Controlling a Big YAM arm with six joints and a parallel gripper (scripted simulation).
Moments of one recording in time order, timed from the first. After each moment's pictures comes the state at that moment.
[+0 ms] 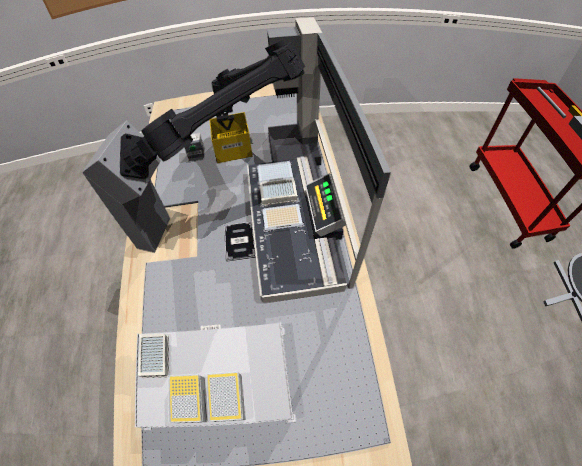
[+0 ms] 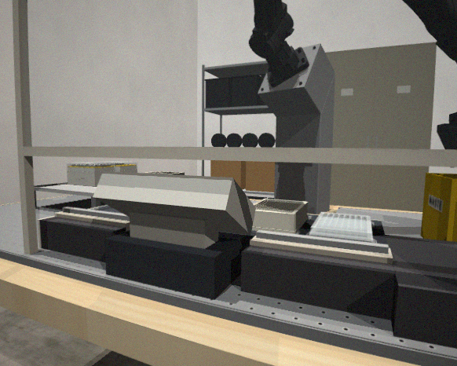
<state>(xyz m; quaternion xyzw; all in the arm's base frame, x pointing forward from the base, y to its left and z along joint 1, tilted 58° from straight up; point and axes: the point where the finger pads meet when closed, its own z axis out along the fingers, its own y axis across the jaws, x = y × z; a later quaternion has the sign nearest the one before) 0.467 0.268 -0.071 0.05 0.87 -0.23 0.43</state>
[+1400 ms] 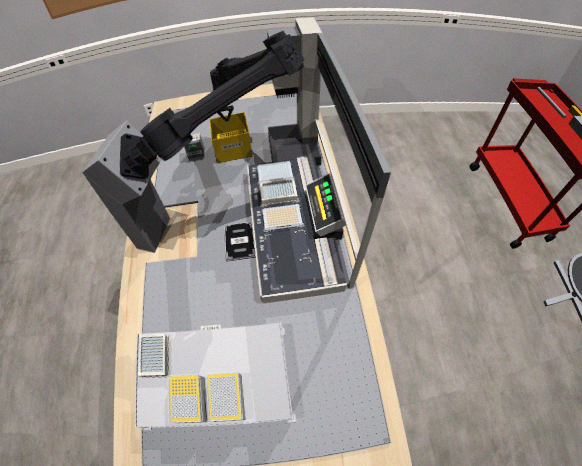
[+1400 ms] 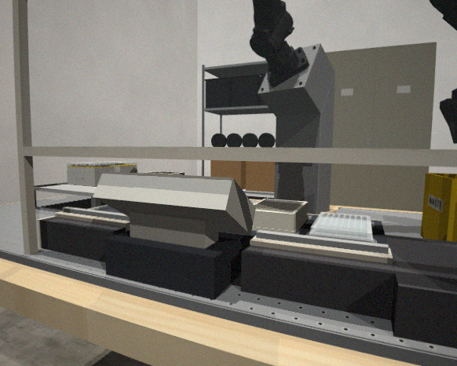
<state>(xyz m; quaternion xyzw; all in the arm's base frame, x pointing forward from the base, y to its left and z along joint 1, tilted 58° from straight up) 0.438 0.290 -0.046 0.04 0.87 -0.23 0.43</state>
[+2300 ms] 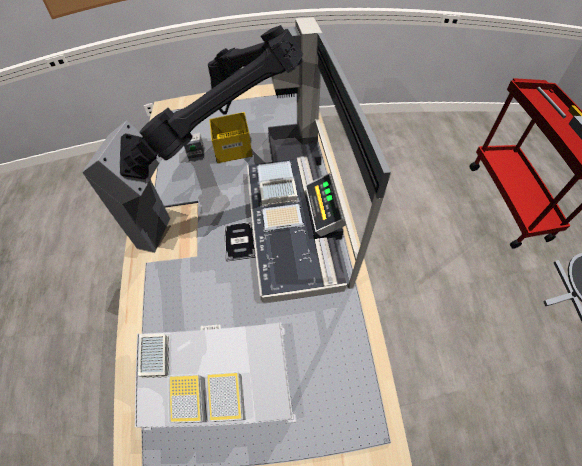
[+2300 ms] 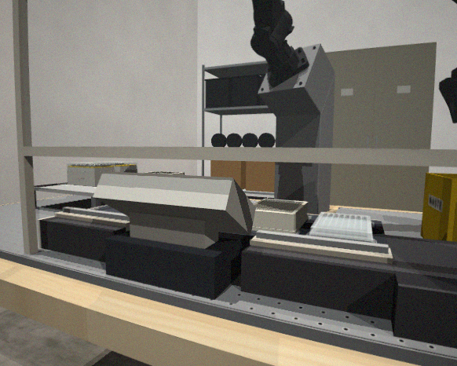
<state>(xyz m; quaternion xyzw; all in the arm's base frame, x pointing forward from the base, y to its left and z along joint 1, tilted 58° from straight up) 0.408 0.304 -0.028 0.04 0.87 -0.24 0.42</state>
